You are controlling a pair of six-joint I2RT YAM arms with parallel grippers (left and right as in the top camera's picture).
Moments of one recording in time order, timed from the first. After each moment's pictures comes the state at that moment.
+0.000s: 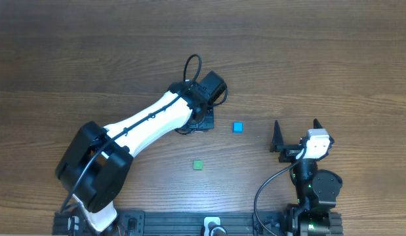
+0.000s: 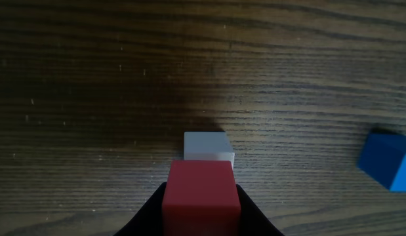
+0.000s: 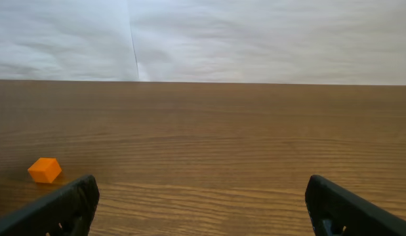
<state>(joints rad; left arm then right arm) -0.73 1.88 1.31 -0.85 -0.03 -0.75 -0.08 0.02 0.01 -0.06 -0.13 0.00</state>
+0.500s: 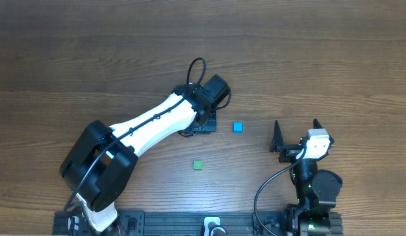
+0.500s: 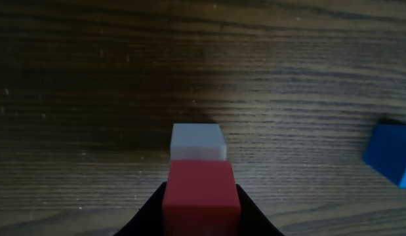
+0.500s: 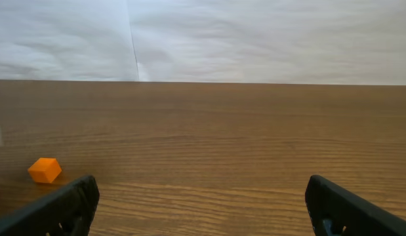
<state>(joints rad) -0.75 1.90 1.31 -0.85 -0.03 -0.77 -0.08 0.02 0.01 -0.06 -0.13 0.00</state>
